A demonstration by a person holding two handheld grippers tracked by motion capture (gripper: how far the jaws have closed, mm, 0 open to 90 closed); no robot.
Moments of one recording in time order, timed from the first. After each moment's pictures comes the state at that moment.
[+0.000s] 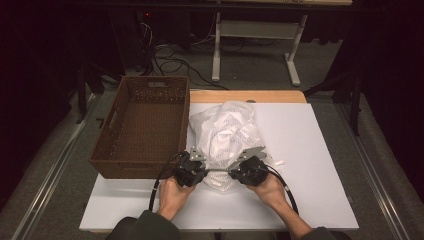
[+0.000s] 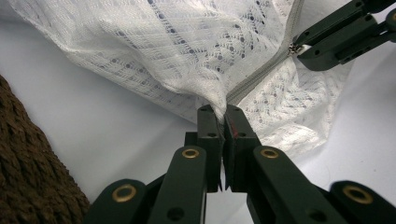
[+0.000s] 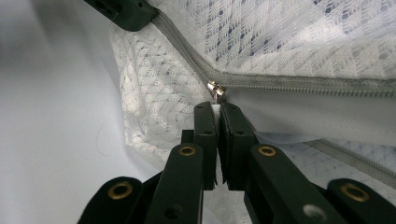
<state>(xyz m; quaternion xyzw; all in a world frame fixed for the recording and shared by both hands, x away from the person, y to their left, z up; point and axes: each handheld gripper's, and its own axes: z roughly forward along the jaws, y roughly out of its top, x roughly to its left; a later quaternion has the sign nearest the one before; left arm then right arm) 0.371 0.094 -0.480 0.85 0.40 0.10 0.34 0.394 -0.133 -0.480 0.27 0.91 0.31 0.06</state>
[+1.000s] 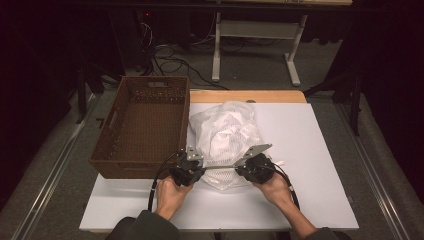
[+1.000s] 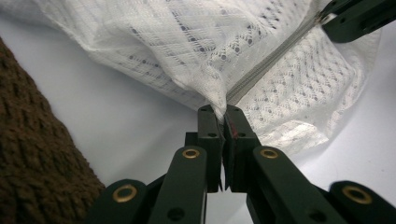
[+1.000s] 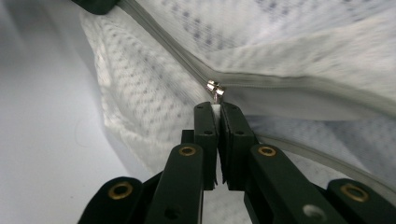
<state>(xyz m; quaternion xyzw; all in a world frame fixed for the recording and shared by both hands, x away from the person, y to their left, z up) 0.370 0.101 -0.477 0.84 0.41 0.12 0.33 0.395 -0.149 -0.468 0.28 0.91 0.30 0.10</state>
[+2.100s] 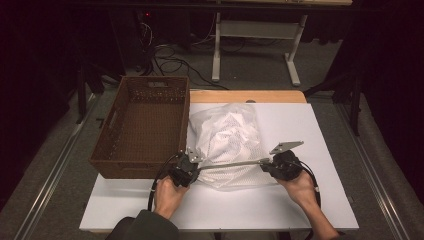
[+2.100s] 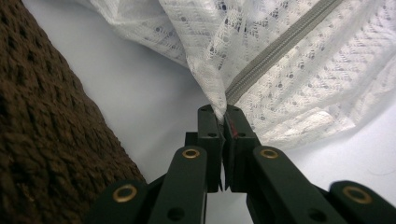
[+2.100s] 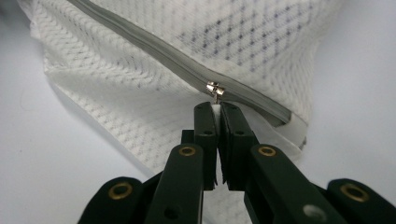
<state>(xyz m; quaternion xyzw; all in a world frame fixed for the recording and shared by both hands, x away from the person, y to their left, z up) 0.371 0.101 -0.486 0.85 0.41 0.15 0.28 0.399 -0.218 -0.458 0.36 0.88 0.29 0.11</state>
